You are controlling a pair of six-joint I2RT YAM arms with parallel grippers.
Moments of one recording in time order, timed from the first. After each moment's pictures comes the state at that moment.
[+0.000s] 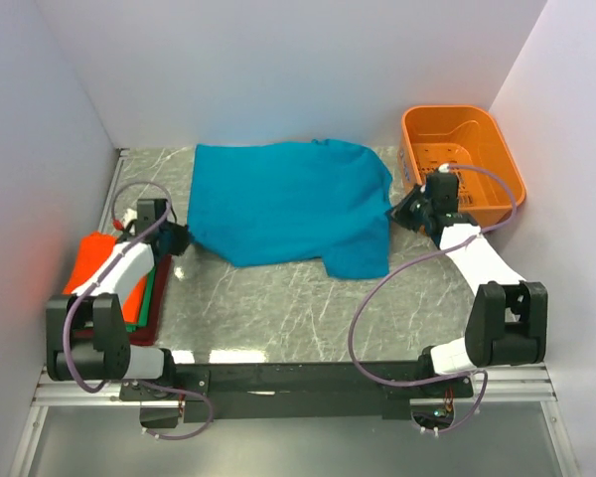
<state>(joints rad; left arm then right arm) 0.03 1.36 0.81 -0.29 -0.04 -1.22 0.02 1.42 0.98 -0.23 -0.20 0.72</state>
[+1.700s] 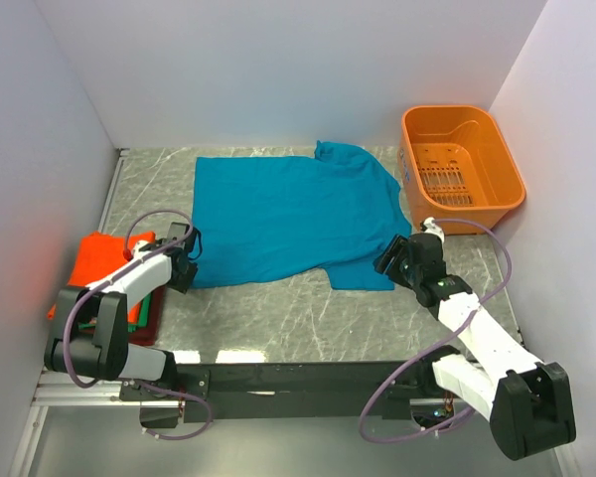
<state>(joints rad) -0.17 1.38 0.68 -0.58 -0.40 -1.35 0.24 0.96 0.49 -0.24 0.05 0.67</state>
